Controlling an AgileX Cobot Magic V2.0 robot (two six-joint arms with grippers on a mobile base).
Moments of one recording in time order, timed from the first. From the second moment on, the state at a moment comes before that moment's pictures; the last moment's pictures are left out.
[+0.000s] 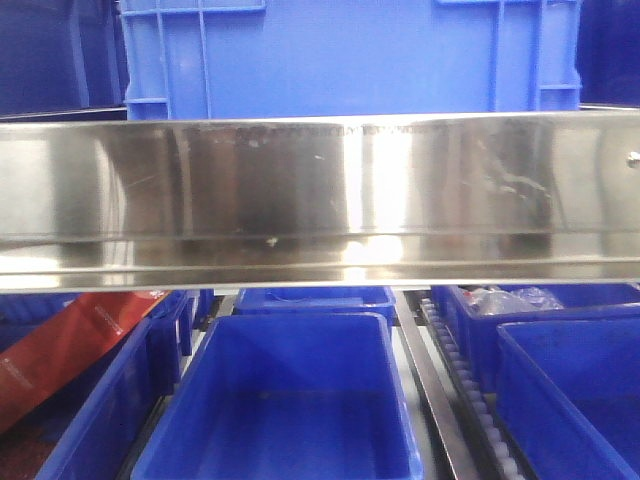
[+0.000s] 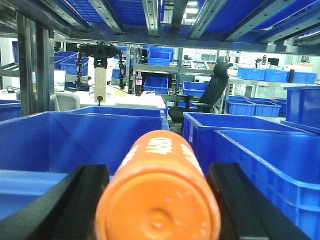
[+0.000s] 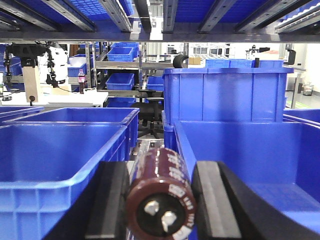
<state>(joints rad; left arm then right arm) 0.12 0.34 -0.65 -0.11 0.26 0.05 0.06 0.47 -0.68 0.03 0.17 0.01</state>
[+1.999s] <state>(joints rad) -0.33 1.20 -1.30 -0.34 0.39 0.21 0.44 1.15 -1.16 0.01 0.14 -0.04</state>
